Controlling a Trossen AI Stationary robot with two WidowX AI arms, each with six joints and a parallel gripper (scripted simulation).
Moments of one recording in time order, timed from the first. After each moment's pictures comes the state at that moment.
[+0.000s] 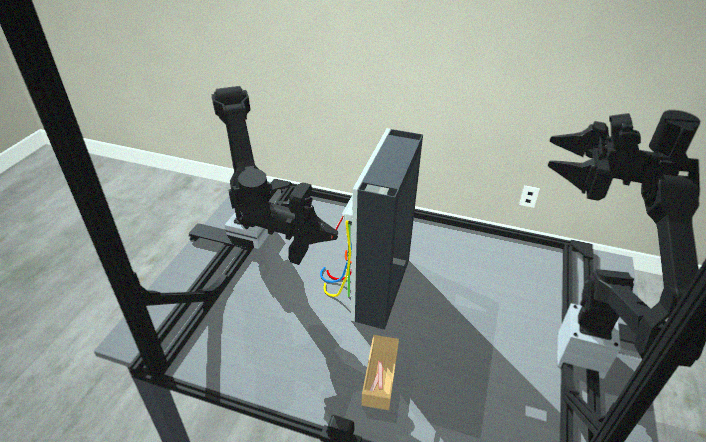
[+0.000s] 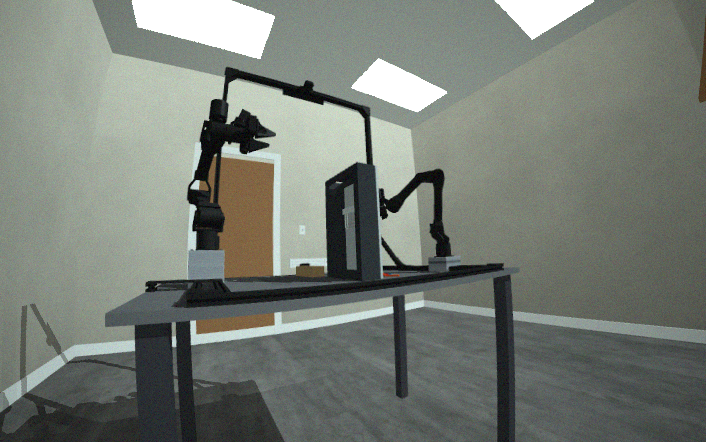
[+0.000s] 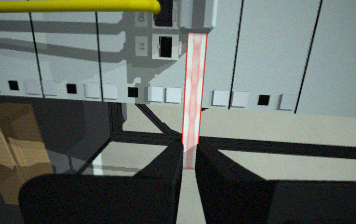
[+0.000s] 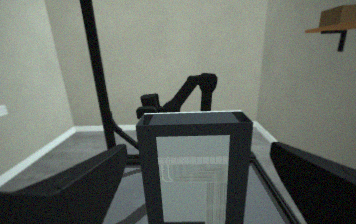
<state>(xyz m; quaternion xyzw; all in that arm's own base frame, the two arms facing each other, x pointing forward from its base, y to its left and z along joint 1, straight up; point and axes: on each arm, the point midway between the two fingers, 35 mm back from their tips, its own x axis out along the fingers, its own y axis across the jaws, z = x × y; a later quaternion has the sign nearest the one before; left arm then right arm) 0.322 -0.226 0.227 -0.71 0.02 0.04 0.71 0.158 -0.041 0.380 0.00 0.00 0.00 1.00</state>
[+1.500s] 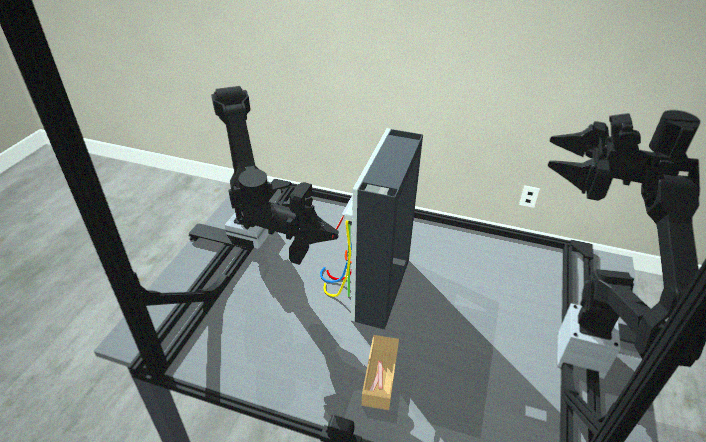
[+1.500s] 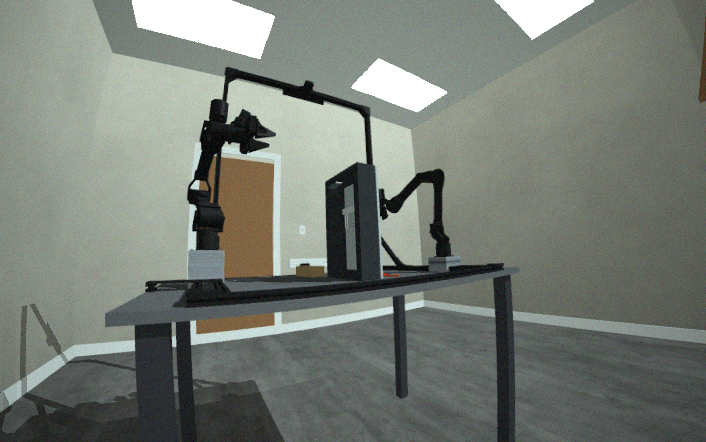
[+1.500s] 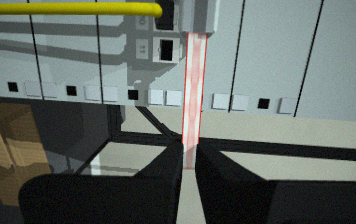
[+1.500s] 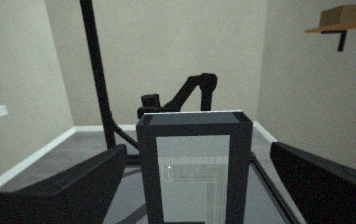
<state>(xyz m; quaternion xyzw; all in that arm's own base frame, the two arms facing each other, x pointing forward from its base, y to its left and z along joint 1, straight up) 0.322 -0.224 0.227 -0.71 0.02 0.03 0.70 0.158 -0.041 0.380 0.00 0.00 0.00 1.00</state>
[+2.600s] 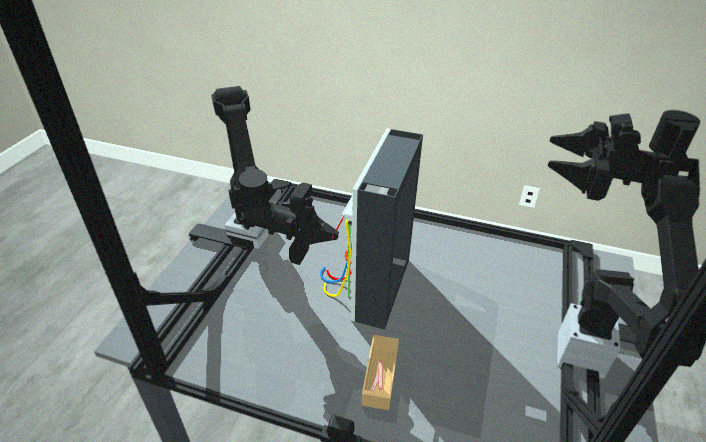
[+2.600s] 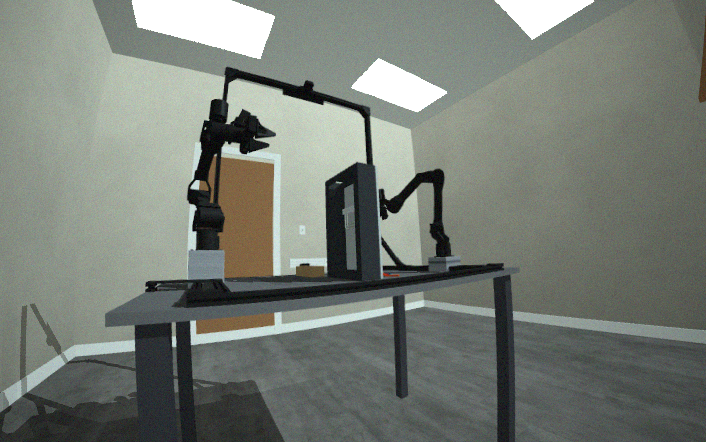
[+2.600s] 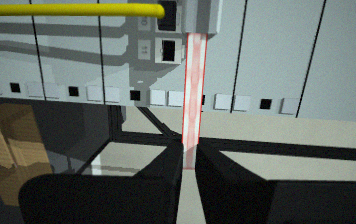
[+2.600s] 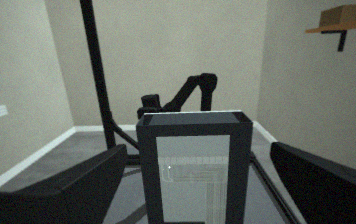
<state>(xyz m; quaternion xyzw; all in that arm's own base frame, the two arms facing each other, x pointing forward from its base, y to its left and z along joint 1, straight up) 0.322 -0.224 0.225 -0.71 0.02 0.03 0.70 0.158 -0.041 0.380 0.00 0.00 0.00 1.00</state>
